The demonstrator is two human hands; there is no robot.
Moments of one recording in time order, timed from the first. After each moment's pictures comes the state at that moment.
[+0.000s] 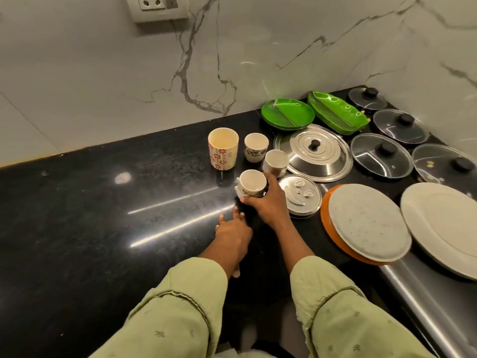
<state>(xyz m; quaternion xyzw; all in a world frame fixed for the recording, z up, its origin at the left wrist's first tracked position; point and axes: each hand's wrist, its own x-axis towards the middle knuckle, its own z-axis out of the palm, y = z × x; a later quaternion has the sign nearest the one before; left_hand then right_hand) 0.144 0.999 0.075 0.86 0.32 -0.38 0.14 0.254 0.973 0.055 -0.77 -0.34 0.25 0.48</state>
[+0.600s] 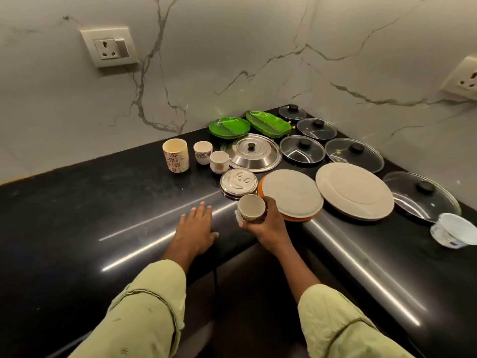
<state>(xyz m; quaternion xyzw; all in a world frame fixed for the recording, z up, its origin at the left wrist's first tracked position) 0.102 0.902 0.095 0.92 0.36 -0.10 0.13 0.246 0.763 0.086 -0.77 -0.32 0.18 0.52</state>
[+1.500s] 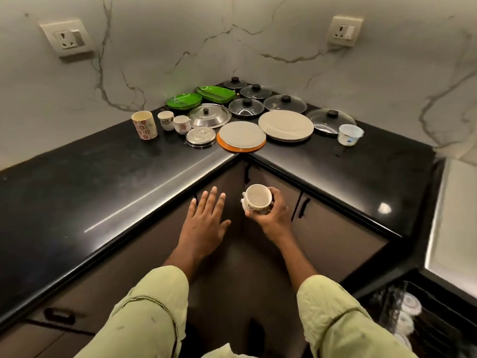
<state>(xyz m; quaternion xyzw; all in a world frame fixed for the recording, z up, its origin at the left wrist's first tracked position) -0.062 0.682 0.095 0.99 0.16 0.03 0.03 0.058 0.525 0.077 -0.81 -0.21 0.02 0.54</state>
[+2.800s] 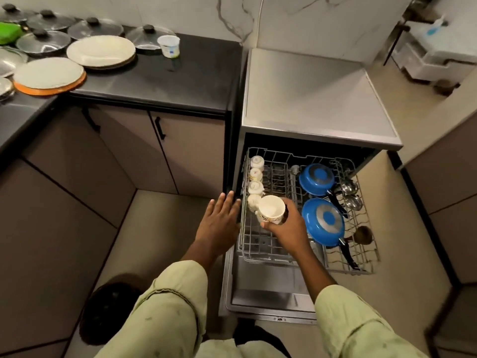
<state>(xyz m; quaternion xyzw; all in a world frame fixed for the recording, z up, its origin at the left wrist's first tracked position) -0.194 0.321 0.040 0.97 -0.21 -0.13 0.09 -0.222 0.126 0.027 -0.84 0.15 -0.02 0.52</state>
